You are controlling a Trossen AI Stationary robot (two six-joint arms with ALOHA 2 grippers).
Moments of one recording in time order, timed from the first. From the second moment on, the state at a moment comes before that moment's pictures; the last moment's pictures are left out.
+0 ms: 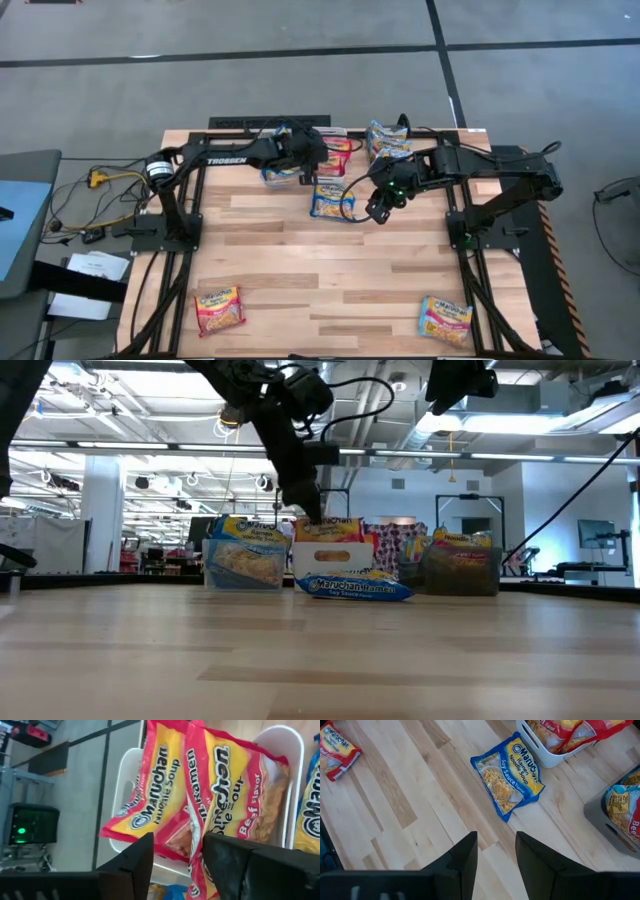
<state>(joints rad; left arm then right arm) 0.35 1.82 1.38 -0.33 -0.44 0.54 0.01 1.39 1.48 -1.11 0.13 0.62</state>
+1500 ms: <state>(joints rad) 0.19 1.19 1.32 -0.90 -0.09 -0.06 0.20 1.39 1.48 -1.30 0.26 0.71</state>
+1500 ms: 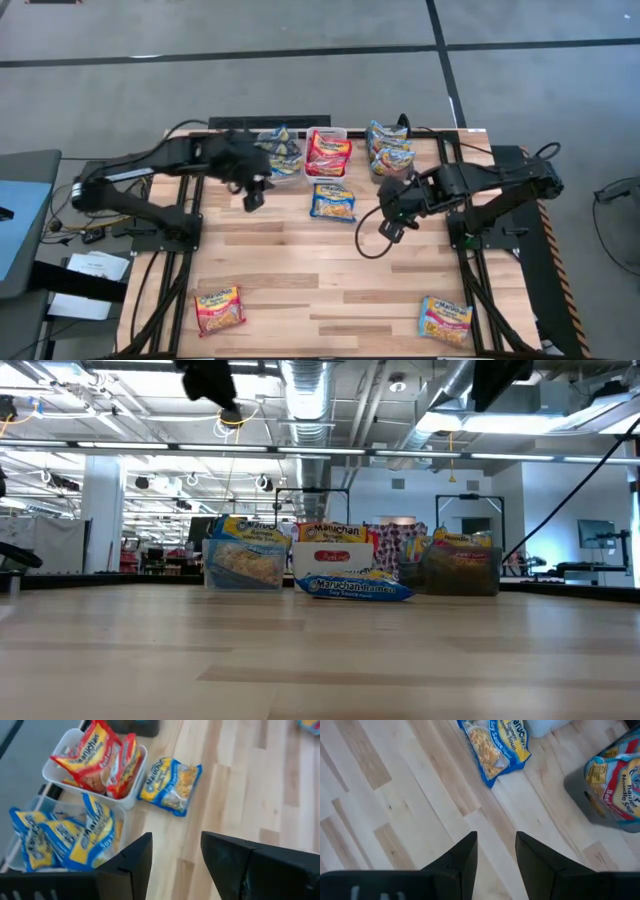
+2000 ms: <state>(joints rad) 0.05 0.87 1.13 -0.90 -0.09 -0.23 0.24 1.39 1.48 -1.32 0.15 0.83</state>
